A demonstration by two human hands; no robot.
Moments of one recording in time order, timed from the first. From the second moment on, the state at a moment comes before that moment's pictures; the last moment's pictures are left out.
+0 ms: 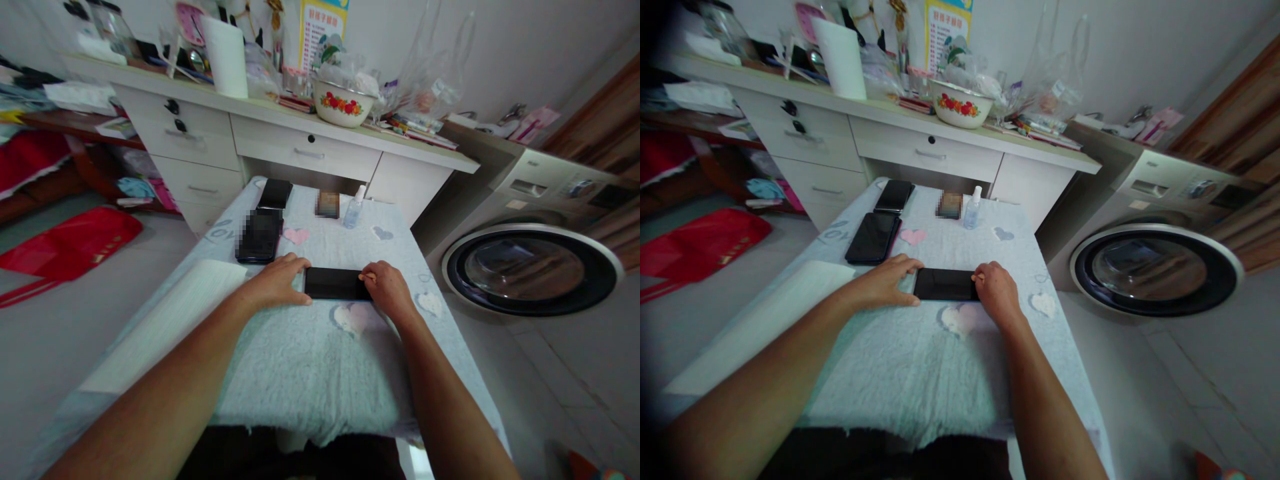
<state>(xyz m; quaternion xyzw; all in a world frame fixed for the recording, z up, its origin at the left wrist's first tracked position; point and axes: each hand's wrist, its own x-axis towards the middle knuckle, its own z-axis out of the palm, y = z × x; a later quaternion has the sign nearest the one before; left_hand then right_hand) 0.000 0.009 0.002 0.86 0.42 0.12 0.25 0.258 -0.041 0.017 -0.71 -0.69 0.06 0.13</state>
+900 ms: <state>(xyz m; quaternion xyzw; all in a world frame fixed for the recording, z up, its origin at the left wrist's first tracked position) 0.001 0.009 0.003 0.86 0.43 0.12 0.25 0.228 -0.053 0.019 -0.62 -0.77 0.07 0.14</state>
